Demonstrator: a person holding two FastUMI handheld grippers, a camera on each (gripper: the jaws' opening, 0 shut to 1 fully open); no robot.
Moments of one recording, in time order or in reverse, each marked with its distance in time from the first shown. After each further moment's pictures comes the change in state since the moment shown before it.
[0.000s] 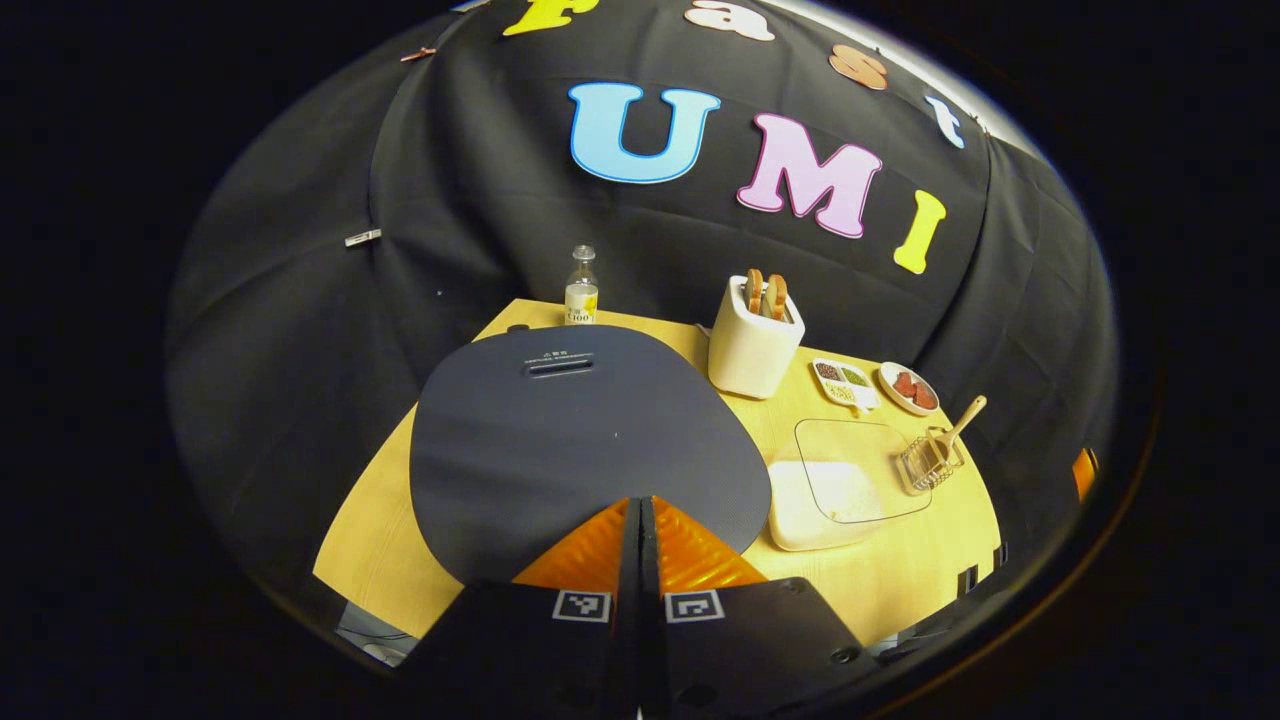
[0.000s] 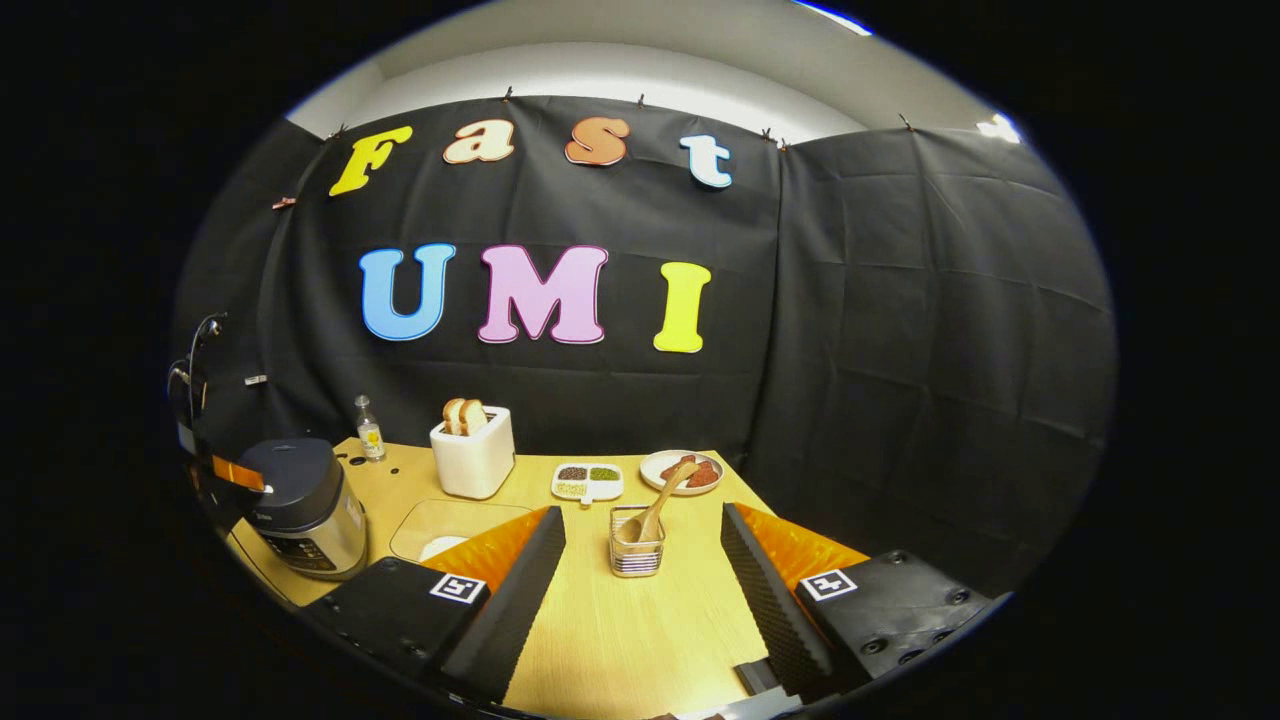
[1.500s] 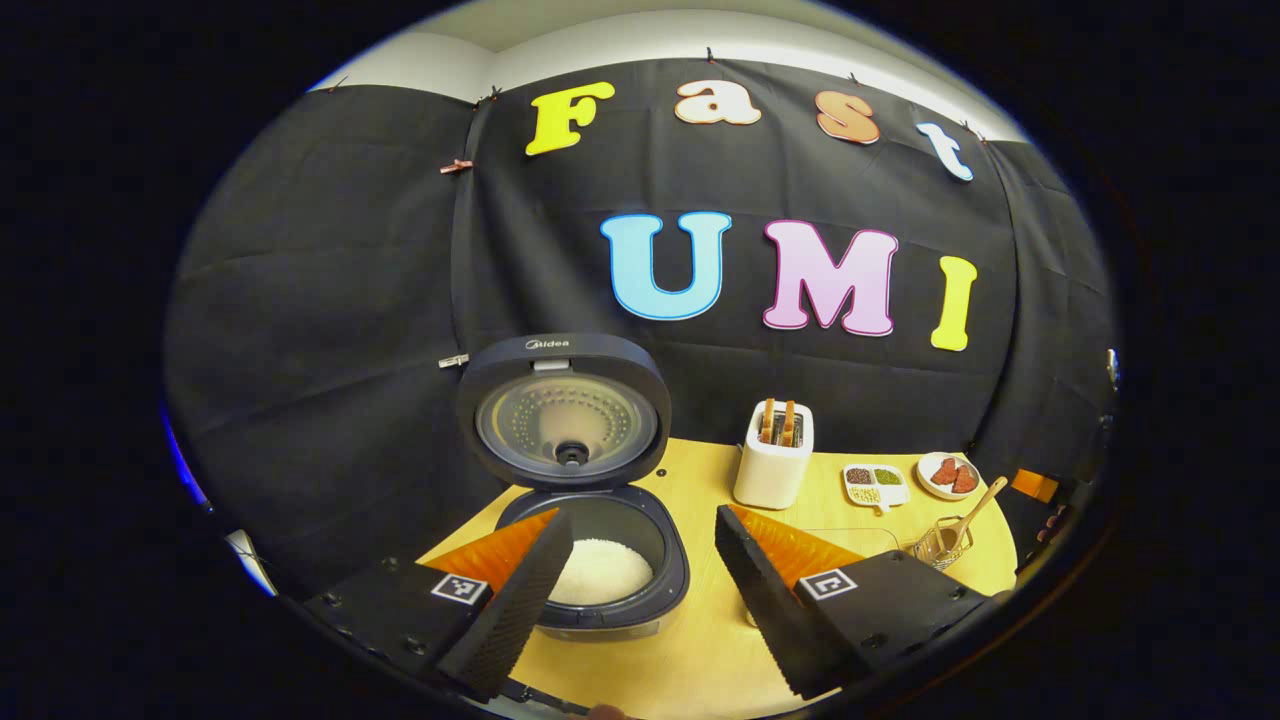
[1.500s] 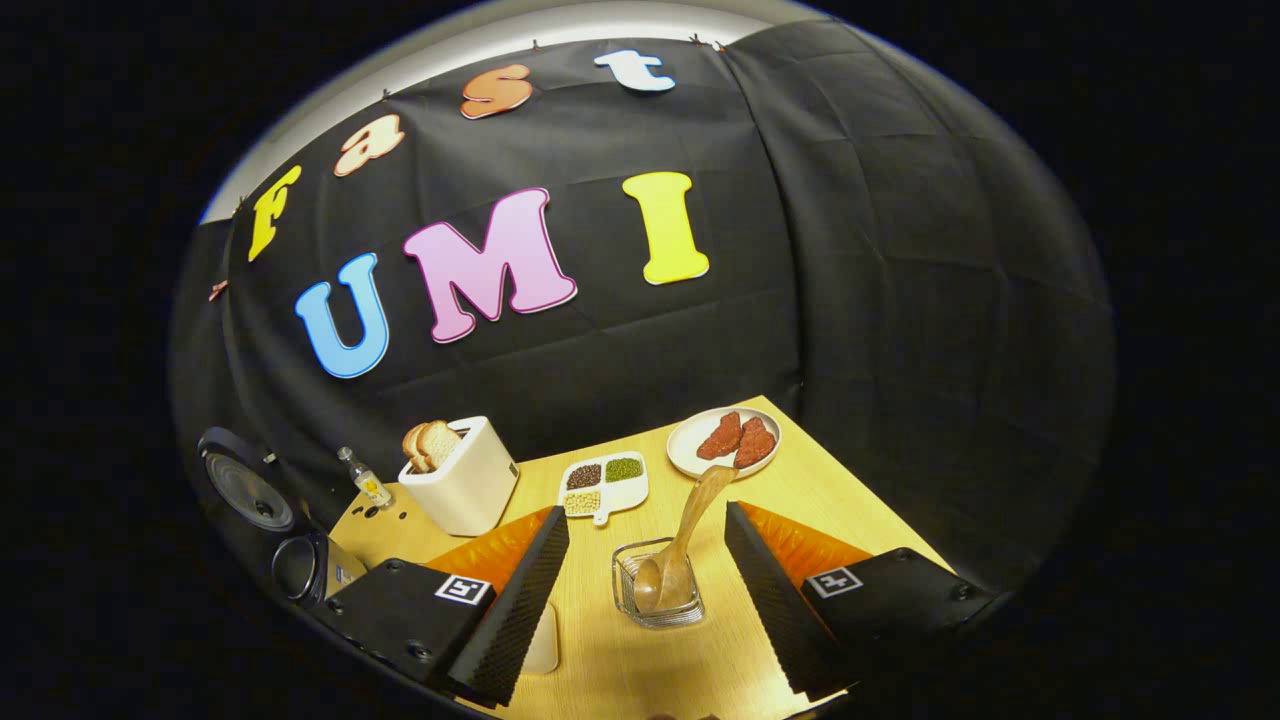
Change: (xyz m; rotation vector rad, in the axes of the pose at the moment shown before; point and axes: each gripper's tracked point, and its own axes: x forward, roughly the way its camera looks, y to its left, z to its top) left arm -0.101 -0.091 0.092 -0.001 -0.349 0.309; right arm 0.220 -0.027 -0.053 0.304 0.237 0.102
